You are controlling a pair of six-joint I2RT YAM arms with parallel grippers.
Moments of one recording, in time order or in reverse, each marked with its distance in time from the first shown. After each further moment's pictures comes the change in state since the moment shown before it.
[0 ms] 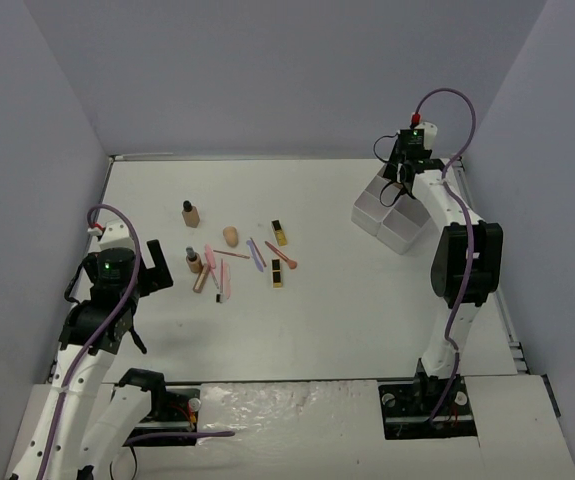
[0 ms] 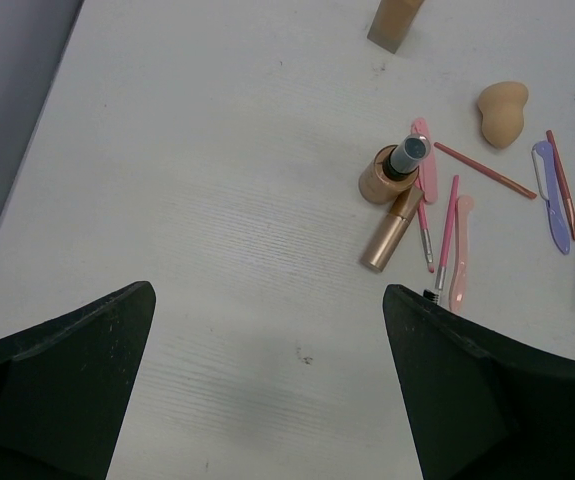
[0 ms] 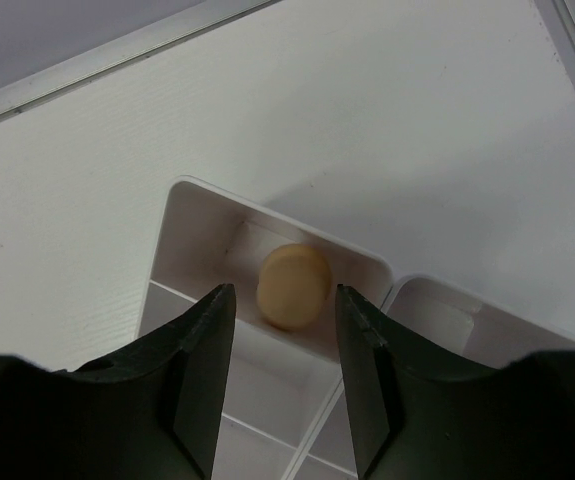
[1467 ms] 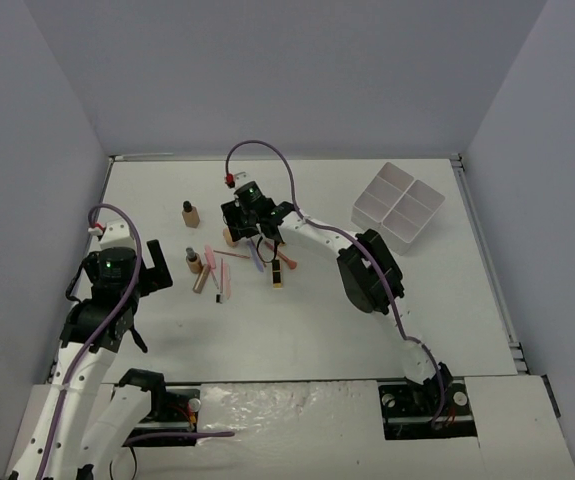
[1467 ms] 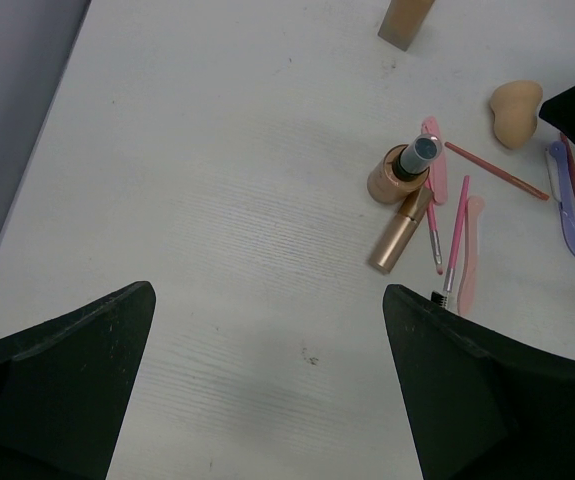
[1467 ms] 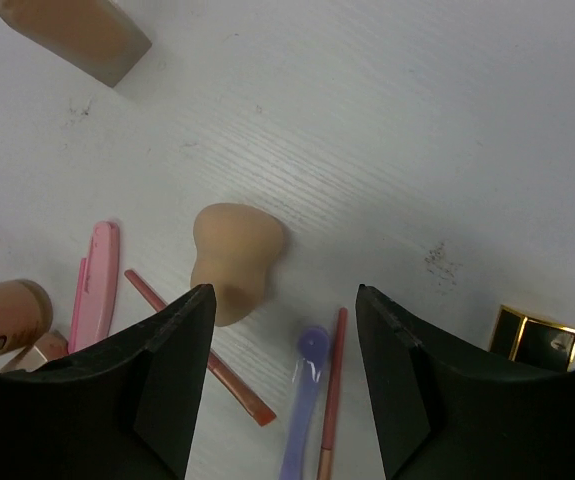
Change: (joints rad) left arm 0.000 0.012 0.000 -0.001 -0.017 0.000; right arm 0.706 0.356 0.254 0.079 -0.225 -0.082
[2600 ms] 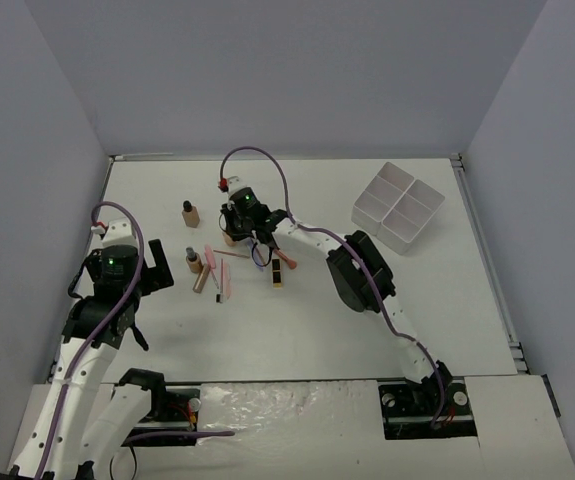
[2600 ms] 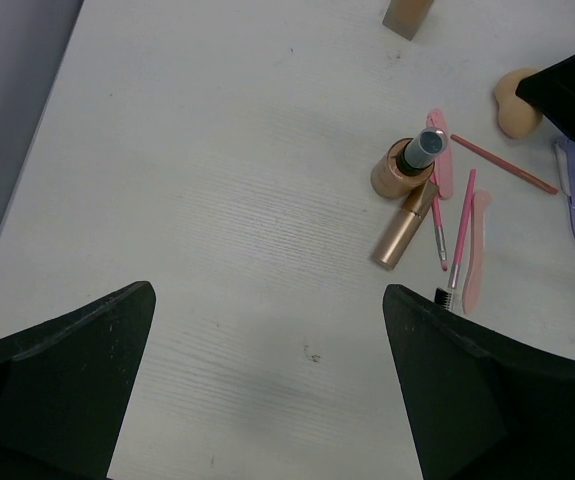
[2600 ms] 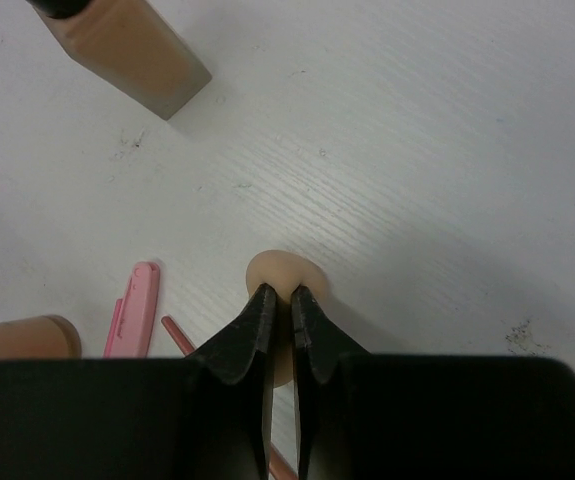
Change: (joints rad) left arm 0.000 0.013 0.000 -0.001 0.001 0.000; right arm 0.016 0.090 0.022 0.162 -0.067 0.011
